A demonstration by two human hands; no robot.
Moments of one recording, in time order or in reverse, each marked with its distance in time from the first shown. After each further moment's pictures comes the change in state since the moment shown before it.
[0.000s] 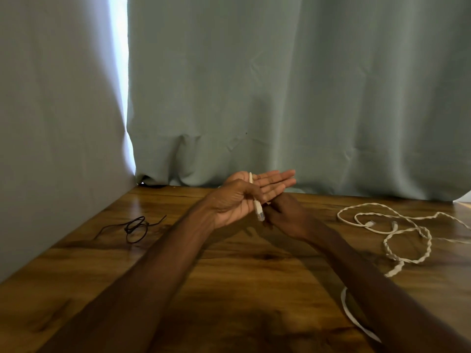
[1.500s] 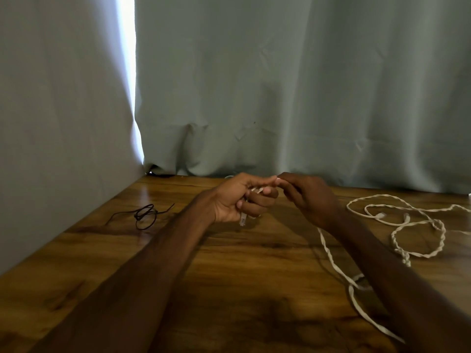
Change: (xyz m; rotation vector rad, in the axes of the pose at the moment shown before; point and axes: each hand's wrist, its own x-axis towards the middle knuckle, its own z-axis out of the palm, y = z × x) left_hand -0.007 0.003 -0.025 0.193 -0.097 -0.433; right_hand -0.022 -0.016 -0.037 -0.124 0.232 -0.241
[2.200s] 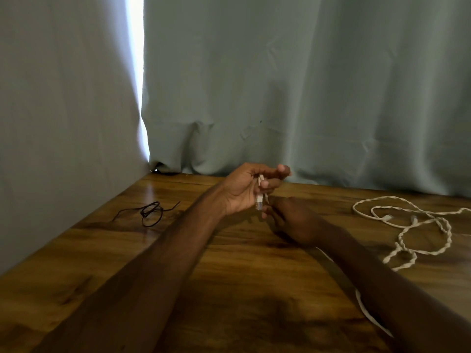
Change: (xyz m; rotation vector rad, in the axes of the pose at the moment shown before) left_hand 0.014 0.006 -0.006 -0.107 0.143 0.275; right_hand -0.011 -0.014 0.041 0.045 -0.338 0.123
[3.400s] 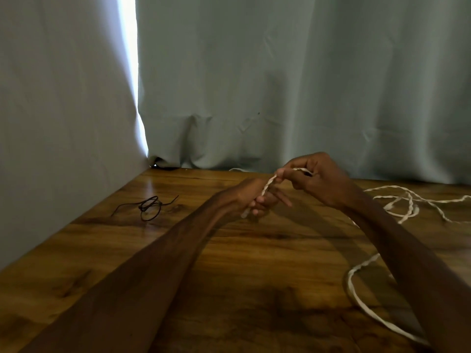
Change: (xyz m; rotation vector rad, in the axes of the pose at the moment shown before) left_hand 0.006 -0.030 -0.003 0.504 0.156 -0.168; right_hand -0.004 -0.006 -0.067 0.316 0.217 -0.044
